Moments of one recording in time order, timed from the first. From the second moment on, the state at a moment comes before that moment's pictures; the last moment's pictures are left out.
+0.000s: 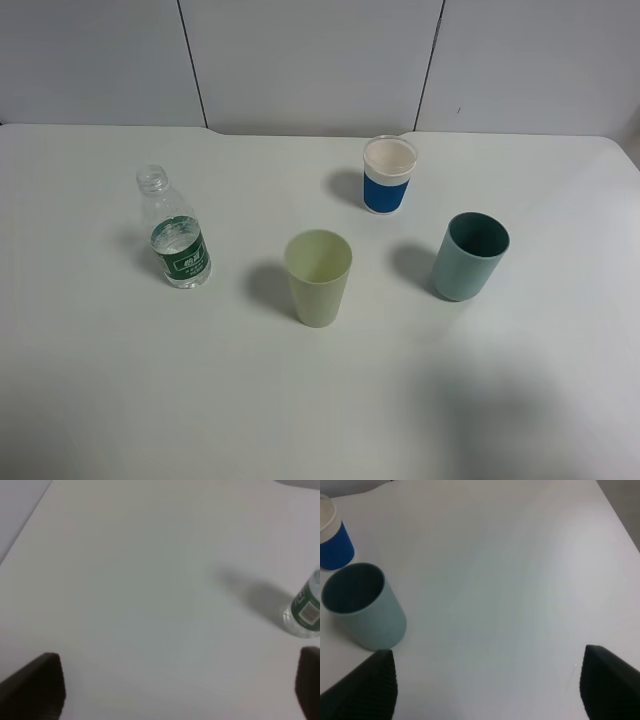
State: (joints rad) left arm -0.04 -0.01 -0.51 0.15 1.06 -0.23; right arm -0.04 0.00 -0.50 -0.04 1.07 0.08
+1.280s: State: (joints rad) left arm -0.07 0.82 -0.72 0.04 0.98 0.28; right arm -0.04 0.00 -0.50 -0.04 1.07 0.08
